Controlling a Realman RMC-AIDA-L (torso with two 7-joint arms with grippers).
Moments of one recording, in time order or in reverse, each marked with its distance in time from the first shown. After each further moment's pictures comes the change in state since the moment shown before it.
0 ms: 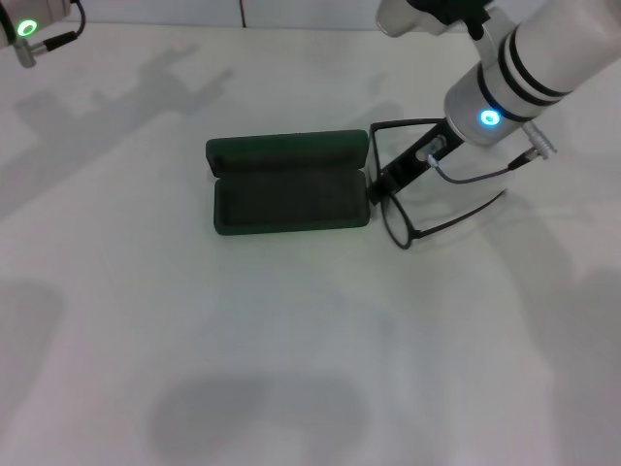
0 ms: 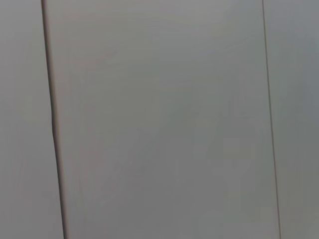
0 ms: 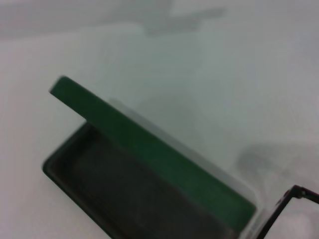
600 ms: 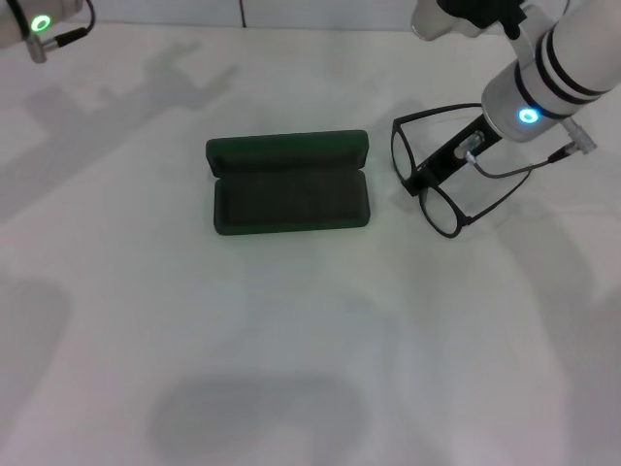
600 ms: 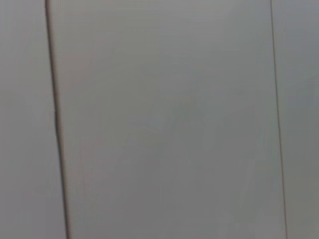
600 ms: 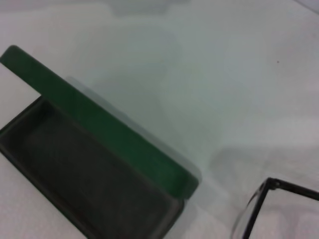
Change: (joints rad) left arm -0.017 -0.013 0.000 0.002 0.001 -0.040 0.003; right arm -0.090 -0.007 0.047 -0.131 -0.161 -0.039 0.008
